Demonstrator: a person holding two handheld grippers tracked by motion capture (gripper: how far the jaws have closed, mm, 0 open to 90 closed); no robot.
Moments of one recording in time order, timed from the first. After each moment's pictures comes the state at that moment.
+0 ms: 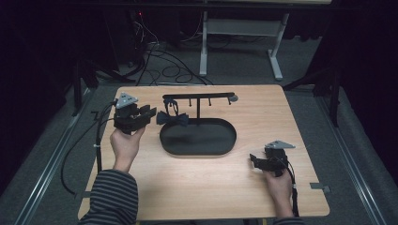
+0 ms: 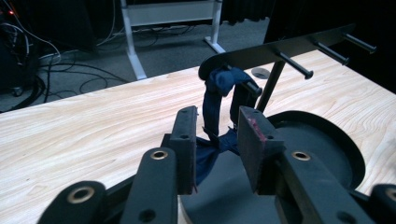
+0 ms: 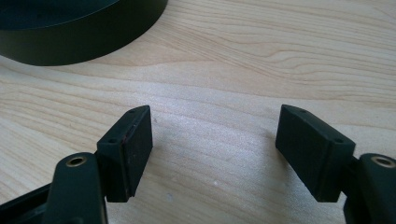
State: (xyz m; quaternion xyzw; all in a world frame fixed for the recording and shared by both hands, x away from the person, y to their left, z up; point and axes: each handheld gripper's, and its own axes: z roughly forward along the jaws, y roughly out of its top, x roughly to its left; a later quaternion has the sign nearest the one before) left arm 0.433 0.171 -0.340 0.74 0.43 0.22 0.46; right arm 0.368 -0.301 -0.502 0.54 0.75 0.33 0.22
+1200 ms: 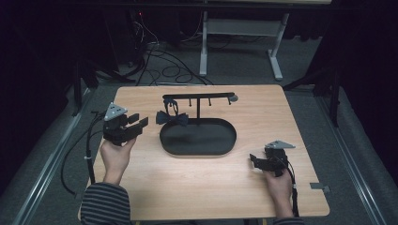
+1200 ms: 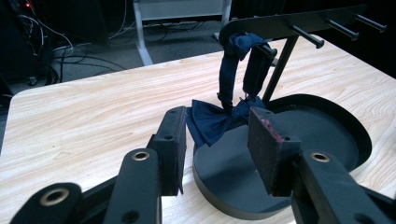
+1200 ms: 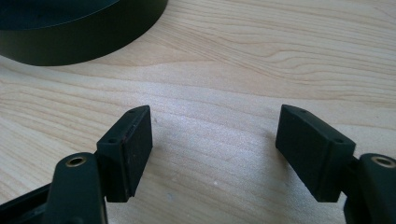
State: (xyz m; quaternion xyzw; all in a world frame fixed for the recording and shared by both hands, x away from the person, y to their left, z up) left arm 0.407 0.196 -0.352 0.73 0.45 0.22 0.46; right arm 0.368 -0.301 -0.502 0.53 0.75 0.33 0.22
